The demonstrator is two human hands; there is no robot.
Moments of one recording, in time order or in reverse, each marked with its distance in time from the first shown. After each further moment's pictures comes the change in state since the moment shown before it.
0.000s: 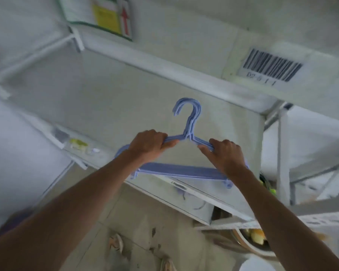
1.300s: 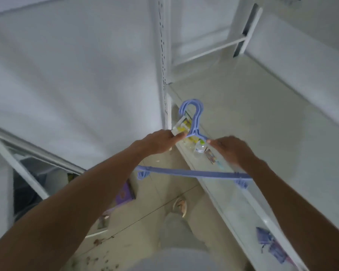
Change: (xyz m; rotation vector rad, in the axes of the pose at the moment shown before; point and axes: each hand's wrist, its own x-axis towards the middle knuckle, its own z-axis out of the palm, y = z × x) left_hand -0.215 -0.366 -0.042 -0.525 -0.225 -0.769; right_hand 0.179 -0.433 0.057 0.212 -0.351 -0.585
